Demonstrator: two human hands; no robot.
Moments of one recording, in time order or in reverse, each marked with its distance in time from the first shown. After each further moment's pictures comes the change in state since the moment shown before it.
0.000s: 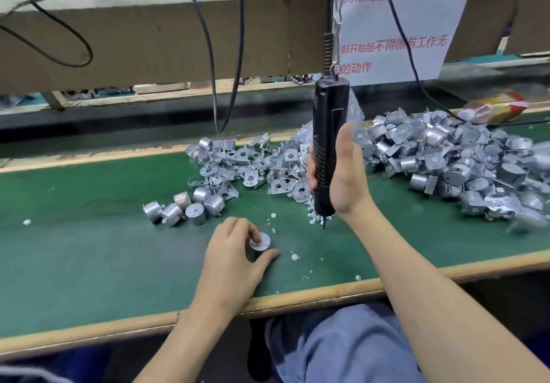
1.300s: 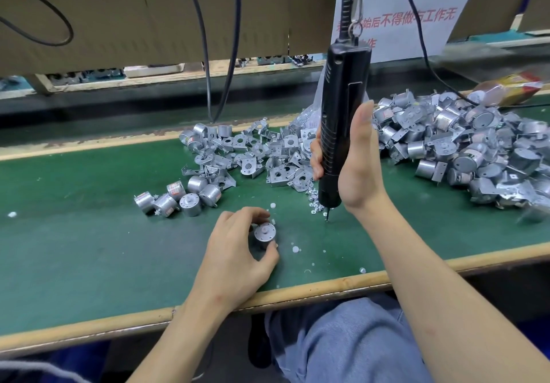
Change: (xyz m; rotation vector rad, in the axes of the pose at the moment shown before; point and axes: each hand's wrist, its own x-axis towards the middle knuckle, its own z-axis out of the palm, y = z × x) left_hand 0.001 0.006 -0.002 0.048 -0.109 0.059; right_hand -0.009 -0.015 0.007 0.043 0.014 -0.057
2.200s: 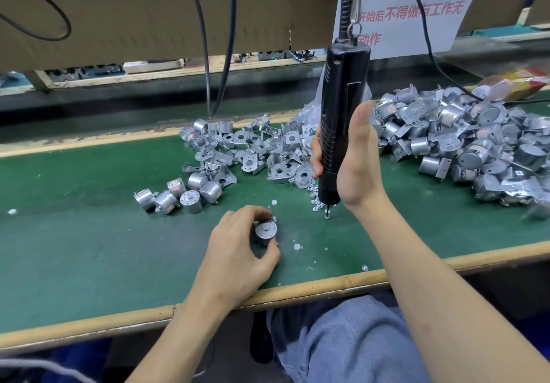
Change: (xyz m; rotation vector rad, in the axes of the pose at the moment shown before) left_hand -0.001 -0.002 0.001 0.007 -0.006 0.002; right_hand 0.001 0.010 -0.001 -0.007 0.041 0.035
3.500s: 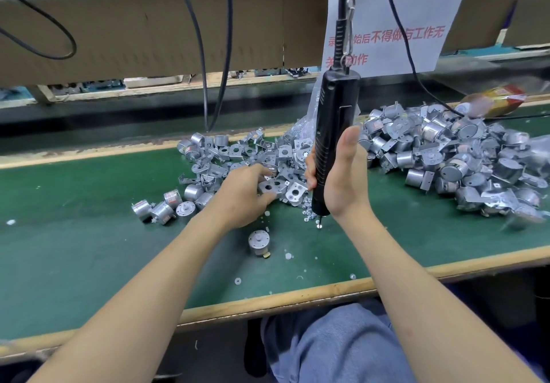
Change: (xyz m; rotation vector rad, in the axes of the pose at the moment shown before) left_hand 0.114 -0.012 0.004 0.121 -0.209 0.012; right_hand -0.001 0.004 -0.004 -0.101 0.093 -0.051
